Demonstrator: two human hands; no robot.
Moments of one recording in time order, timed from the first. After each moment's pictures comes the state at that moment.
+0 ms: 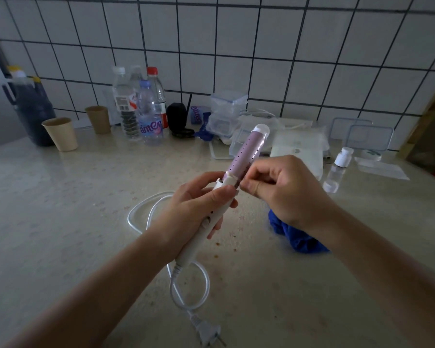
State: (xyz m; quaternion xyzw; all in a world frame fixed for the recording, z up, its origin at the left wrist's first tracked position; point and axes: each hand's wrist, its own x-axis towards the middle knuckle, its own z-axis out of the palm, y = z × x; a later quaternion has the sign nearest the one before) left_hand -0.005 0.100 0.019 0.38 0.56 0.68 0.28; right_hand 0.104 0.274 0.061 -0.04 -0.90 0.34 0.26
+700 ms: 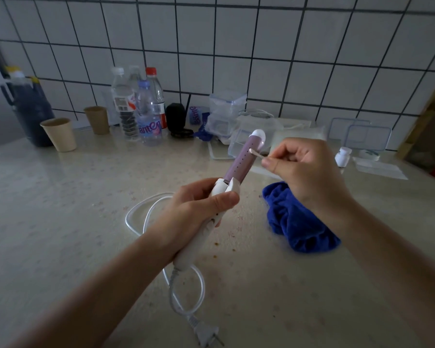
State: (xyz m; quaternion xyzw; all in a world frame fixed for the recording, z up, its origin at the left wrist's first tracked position) left_hand -0.003 0.102 0.018 0.39 0.58 0.66 0.26; right_hand 0.104 0.298 0.068 -0.11 -0.83 0.41 0.36
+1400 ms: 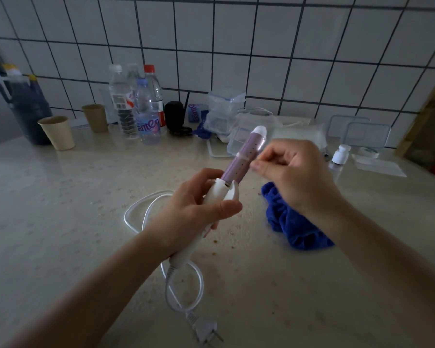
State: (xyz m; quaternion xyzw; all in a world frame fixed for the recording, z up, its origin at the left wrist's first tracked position) left_hand -0.008 0.102 0.015 0.43 0.61 0.63 0.23; right_hand 0.106 0.282 0.067 -0.07 -0.86 0.38 0.33
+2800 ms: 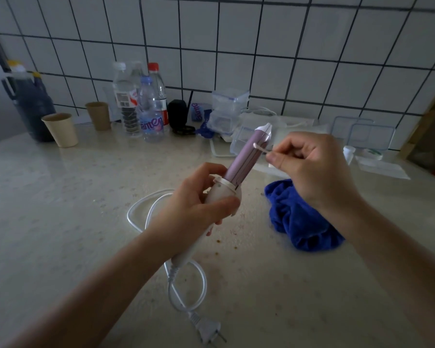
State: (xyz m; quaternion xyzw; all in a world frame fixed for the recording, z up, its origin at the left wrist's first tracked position) left_hand -0.005 0.099 0.021 0.42 0.66 0.60 0.16; right_hand 0.108 0.295 0.072 -0.09 -0.85 0.36 0.37
